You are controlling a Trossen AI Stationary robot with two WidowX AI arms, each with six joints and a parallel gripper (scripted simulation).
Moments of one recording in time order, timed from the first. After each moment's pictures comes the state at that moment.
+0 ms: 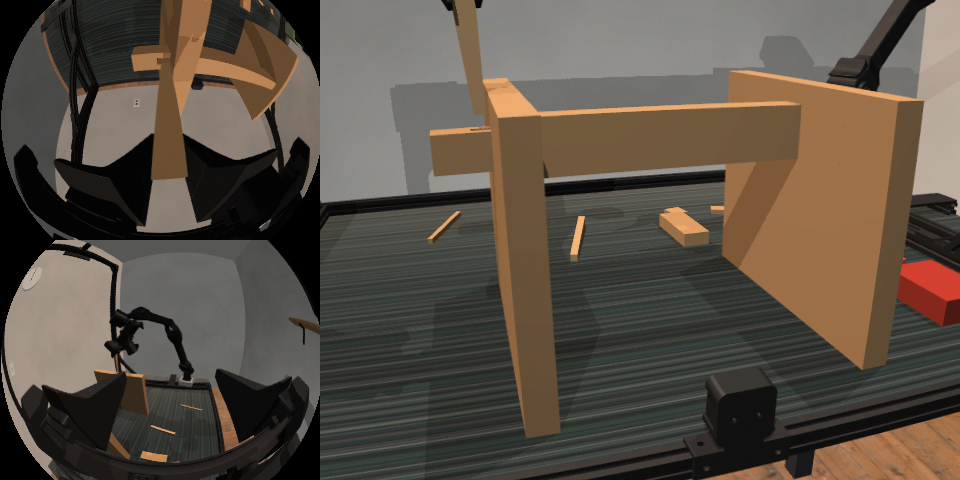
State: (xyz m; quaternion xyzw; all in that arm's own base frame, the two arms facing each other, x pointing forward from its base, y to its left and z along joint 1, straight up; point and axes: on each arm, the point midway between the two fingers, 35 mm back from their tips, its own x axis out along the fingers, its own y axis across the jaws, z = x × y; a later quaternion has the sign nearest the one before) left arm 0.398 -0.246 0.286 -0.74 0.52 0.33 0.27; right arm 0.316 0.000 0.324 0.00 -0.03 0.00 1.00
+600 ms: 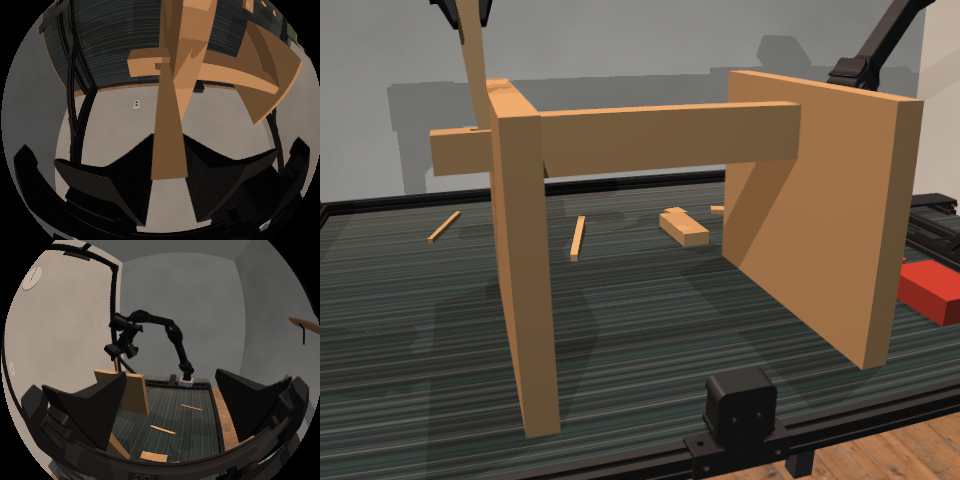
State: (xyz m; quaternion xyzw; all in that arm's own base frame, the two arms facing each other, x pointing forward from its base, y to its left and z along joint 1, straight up) left arm 0.401 -0.246 0.271 -0.74 0.52 0.33 0.27; right arm 0.316 0.000 0.324 0.00 -0.03 0.00 1.00
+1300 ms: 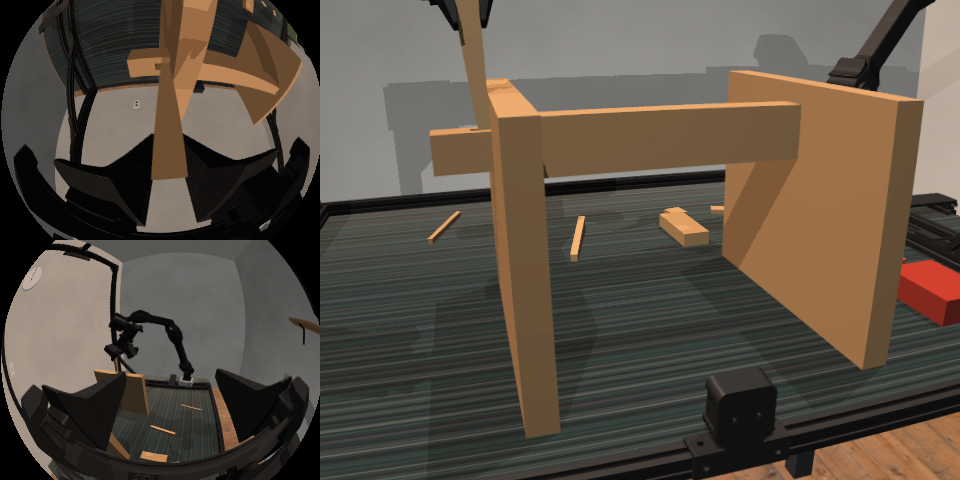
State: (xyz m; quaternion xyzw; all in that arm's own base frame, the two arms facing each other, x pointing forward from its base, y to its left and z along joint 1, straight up) left arm 0.401 -0.246 0.270 -0.74 0.52 0.33 0.27; right arm 0.316 -0.001 0.324 0.00 -0.03 0.00 1.00
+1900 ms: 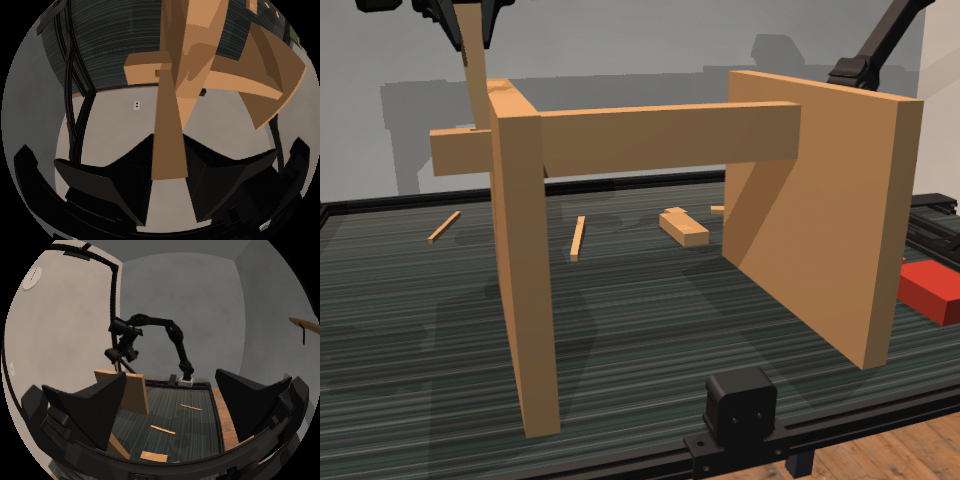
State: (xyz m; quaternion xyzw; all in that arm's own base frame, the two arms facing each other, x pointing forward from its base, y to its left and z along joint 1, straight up) left arm 0.403 -0.246 0.253 -0.74 0.53 0.33 0.27; right arm 0.316 -0.001 0.324 0.00 -0.03 0.00 1.00
